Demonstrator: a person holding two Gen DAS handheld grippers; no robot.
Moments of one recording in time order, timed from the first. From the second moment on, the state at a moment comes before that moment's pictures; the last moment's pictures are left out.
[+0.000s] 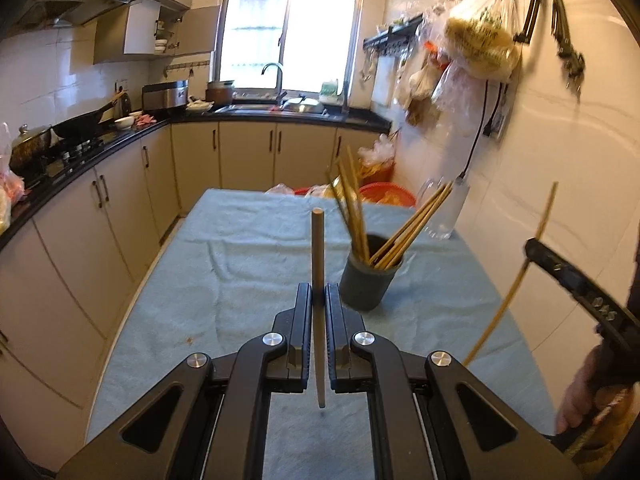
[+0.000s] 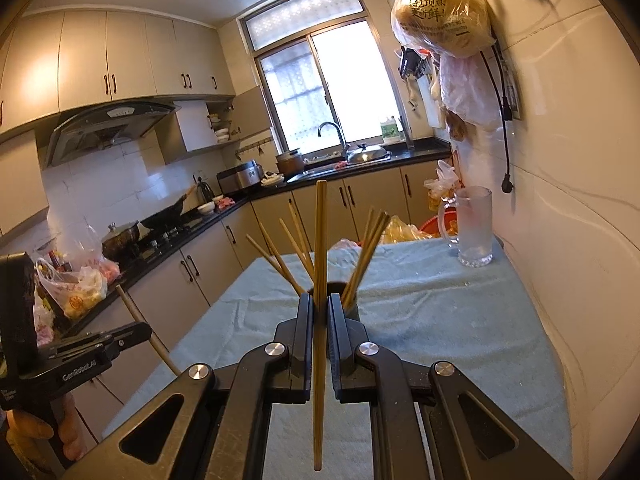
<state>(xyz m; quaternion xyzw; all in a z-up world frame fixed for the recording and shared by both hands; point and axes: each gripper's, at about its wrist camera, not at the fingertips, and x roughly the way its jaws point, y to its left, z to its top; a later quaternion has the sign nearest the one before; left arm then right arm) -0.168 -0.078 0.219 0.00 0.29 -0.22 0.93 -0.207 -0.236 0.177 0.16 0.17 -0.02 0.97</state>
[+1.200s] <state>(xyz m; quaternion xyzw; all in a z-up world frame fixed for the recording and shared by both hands) -0.039 -0.196 0.229 -0.01 0.23 -0.28 0.93 -0.052 -0.278 0.166 0.17 0.11 -0.06 0.98</state>
